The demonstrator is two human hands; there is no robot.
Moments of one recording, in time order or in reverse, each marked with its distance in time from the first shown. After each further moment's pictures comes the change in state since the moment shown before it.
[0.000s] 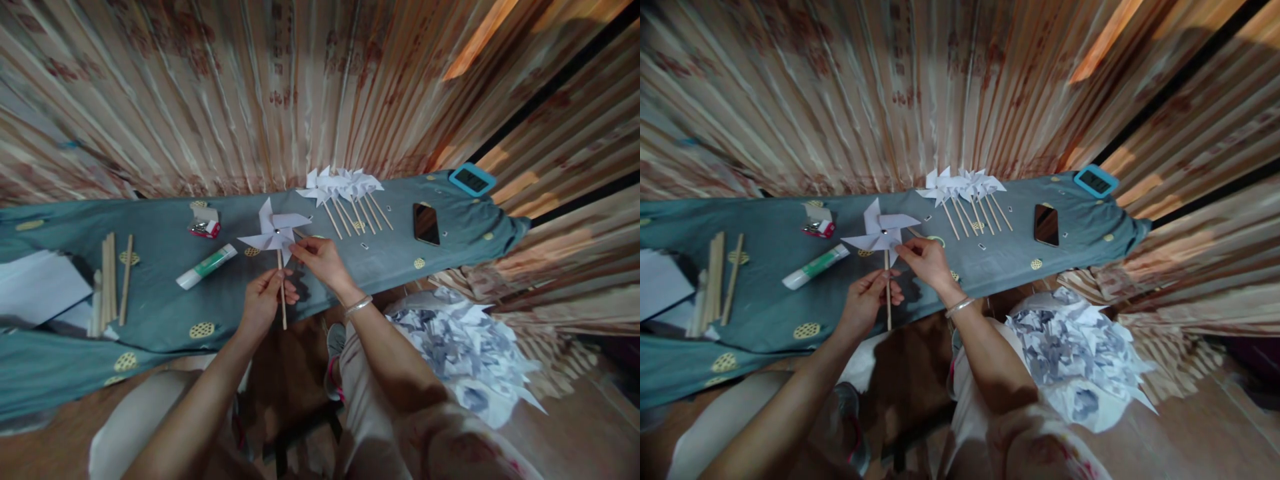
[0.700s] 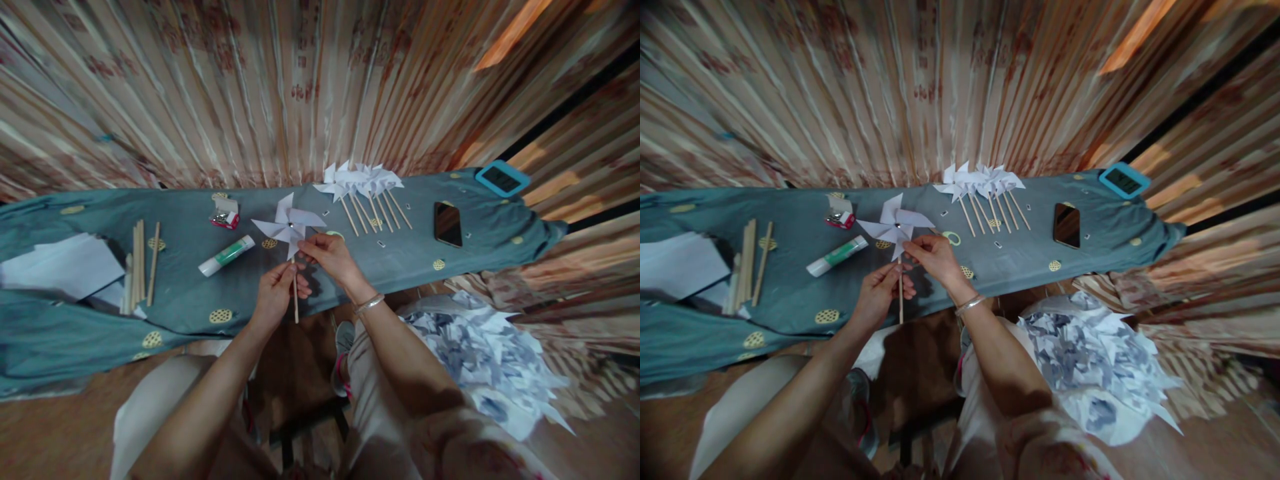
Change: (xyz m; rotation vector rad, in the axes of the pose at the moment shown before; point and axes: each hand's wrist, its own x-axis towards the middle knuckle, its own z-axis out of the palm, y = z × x) left_hand -0.002 -0.002 -0.006 -0.028 -0.004 -0.023; right_hand -0.006 -0.010 0.013 0.143 -0.100 0.099
